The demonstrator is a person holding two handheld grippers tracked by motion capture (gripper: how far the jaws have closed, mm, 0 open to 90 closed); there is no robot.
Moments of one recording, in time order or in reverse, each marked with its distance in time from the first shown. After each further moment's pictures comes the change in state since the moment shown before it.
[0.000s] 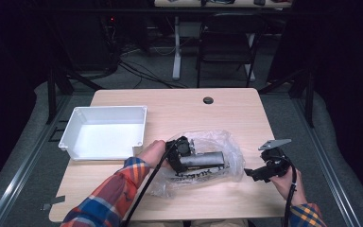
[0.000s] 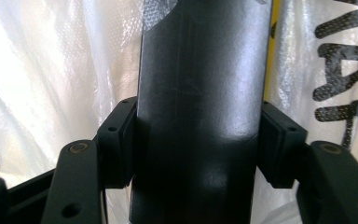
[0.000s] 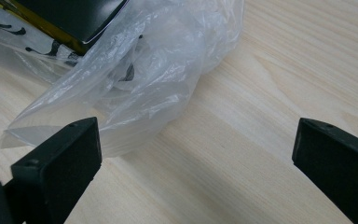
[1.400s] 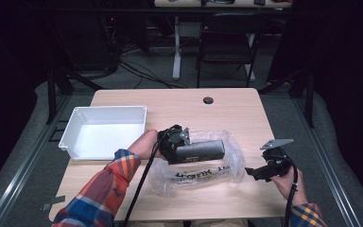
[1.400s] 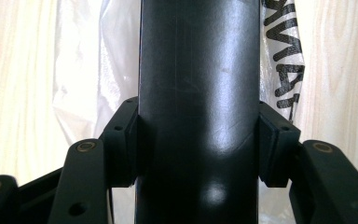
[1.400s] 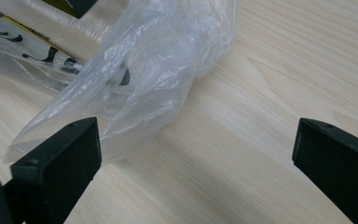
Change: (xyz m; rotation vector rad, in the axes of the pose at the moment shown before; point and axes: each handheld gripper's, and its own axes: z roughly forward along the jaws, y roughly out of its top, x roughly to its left) left arm 0.005 -0.006 -0.063 -0.110 0.039 0.029; right arm -0.003 -0.001 -0.003 -0.020 -0.011 0.015
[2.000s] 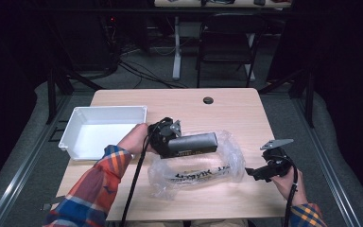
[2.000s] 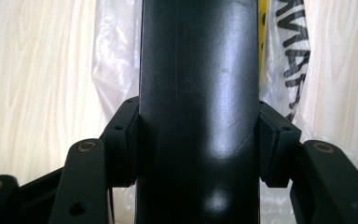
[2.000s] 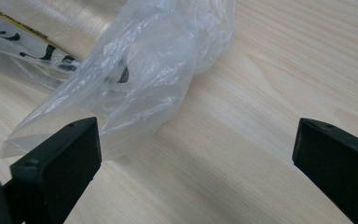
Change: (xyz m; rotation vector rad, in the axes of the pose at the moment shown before) left arm 0.011 -0.016 -0.028 -0.008 0.028 -0.034; right arm -0.001 -0.001 0.001 0.009 0.003 0.006
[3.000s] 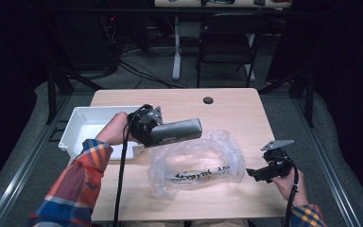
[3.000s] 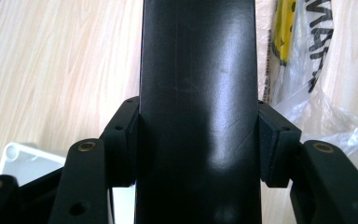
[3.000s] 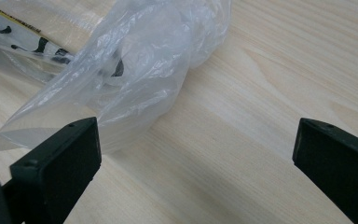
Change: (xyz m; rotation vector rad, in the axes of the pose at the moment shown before) left arm 0.022 -0.033 -0.050 -0.022 0.077 -0.054; right arm 0.000 -0.003 -0.001 0.011 -0.017 -0.002
